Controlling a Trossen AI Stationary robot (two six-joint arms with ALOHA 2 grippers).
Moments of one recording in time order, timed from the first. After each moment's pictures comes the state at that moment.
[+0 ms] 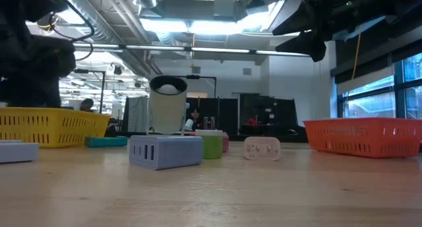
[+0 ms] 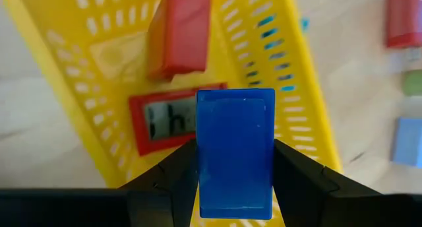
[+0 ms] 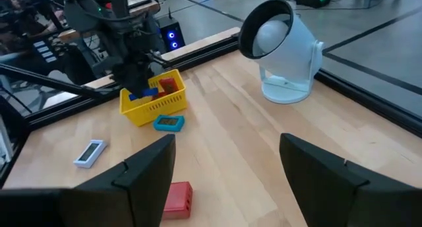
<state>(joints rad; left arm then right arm) -0.19 0.61 0.33 -0.78 -0.20 -1.35 -0.02 0.95 0.53 0.12 0.23 0.33</state>
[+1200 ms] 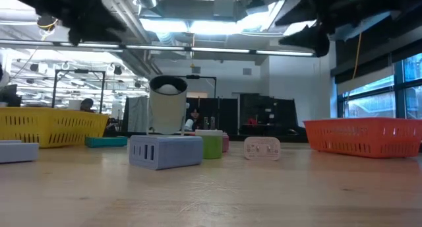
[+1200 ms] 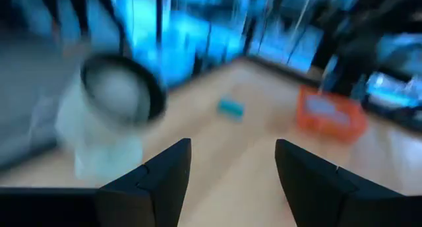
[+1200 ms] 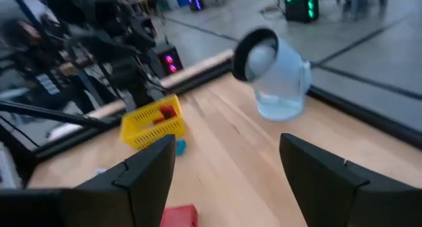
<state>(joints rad) -0.21 0.52 0.45 -0.24 -0.75 -0.41 -0.01 0.88 0.53 0.12 0.29 0.38</state>
